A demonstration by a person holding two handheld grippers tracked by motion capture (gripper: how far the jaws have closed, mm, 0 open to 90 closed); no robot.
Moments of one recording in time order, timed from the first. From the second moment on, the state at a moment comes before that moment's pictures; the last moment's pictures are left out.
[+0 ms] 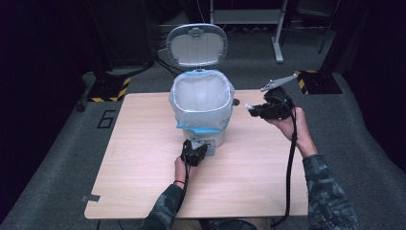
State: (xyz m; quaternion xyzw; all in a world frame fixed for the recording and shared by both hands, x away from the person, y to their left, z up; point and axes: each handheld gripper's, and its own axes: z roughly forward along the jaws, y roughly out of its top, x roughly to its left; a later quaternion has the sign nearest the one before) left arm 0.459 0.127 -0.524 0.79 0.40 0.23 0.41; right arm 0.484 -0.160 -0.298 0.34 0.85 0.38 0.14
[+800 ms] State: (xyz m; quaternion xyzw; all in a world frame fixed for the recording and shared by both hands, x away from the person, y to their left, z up) left arm 0.460 0.128 -0.524 0.79 0.40 0.22 0.41; right arm 0.503 -0.127 -0.261 0.31 0.86 0.38 0.14
